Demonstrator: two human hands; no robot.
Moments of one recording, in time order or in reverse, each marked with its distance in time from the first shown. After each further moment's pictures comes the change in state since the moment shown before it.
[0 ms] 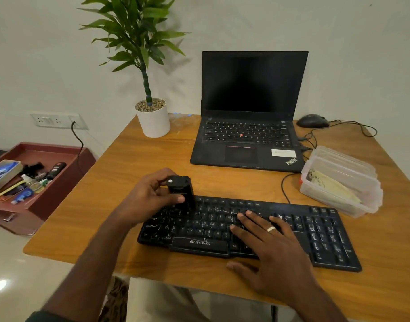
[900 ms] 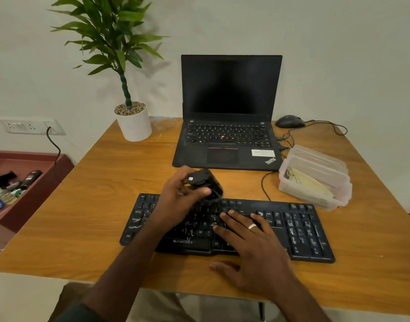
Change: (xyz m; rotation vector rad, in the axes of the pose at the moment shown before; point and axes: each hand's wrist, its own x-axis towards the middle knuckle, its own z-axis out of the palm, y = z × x) left_hand 0.033 0.013 0.095 -0.131 0.108 0.147; right_hand -0.002 0.001 -0.002 0.035 0.015 0.009
